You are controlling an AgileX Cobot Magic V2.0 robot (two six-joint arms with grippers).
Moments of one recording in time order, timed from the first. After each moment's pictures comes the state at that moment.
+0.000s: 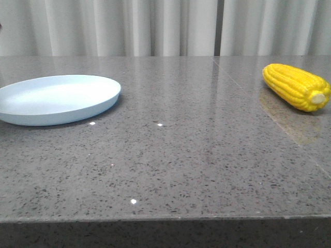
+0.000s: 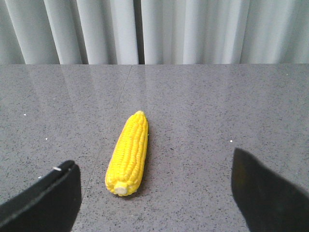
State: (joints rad) left arm -0.18 1.19 -0.97 -0.07 0.67 0.11; right arm 0.03 0.36 -0.54 0.09 0.43 0.01
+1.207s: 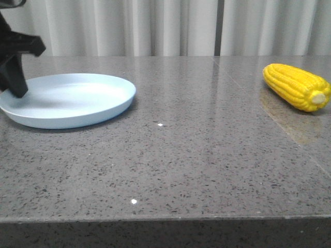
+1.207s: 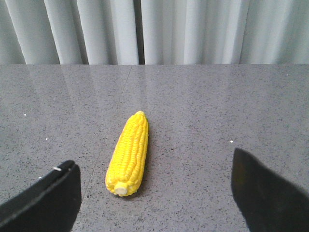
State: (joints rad) left arm -0.18 1.63 -1.23 -0.13 0.80 0.10; right arm 0.03 0.36 -0.54 0.09 0.43 0.01
